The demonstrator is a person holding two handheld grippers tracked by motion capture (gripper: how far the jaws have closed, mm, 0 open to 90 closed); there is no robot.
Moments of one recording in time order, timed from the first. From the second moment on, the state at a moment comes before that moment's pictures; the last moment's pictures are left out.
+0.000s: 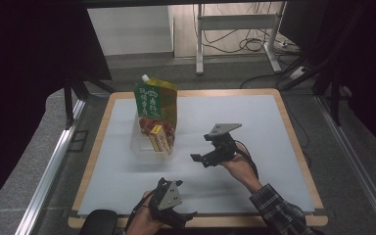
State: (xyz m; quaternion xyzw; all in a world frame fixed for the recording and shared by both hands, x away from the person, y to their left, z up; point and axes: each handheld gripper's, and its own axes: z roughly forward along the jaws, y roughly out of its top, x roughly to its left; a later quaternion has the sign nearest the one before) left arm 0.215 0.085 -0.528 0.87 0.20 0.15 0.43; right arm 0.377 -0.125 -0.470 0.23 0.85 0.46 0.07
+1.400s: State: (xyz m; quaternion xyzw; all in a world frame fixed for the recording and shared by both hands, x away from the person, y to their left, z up) left arm 0.225 0.093 -0.532 0.86 0.25 0.14 0.41; right arm 0.315 -0.243 -0.495 0.31 0.86 0.40 0.11
